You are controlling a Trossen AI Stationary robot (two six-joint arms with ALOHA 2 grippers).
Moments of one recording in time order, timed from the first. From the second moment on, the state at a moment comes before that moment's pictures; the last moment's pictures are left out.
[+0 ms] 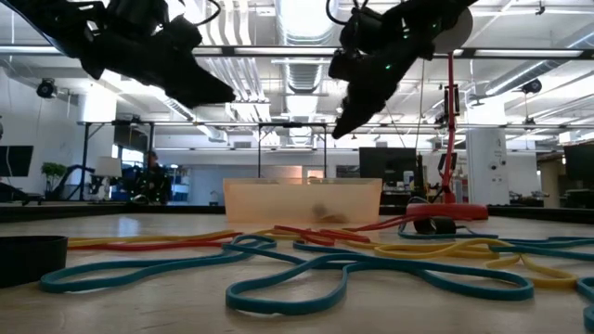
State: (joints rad) left arm 0.36 0.98 0.49 0.23 0.27 0.15; right arm -0.37 1.63 1.20 -0.49 -0.23 -0.27
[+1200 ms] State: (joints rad) left arm 0.36 1.17 0.49 0.29 0.36 0.17; right arm -0.02 1.56 0.81 -0.18 -0.23 -0.07
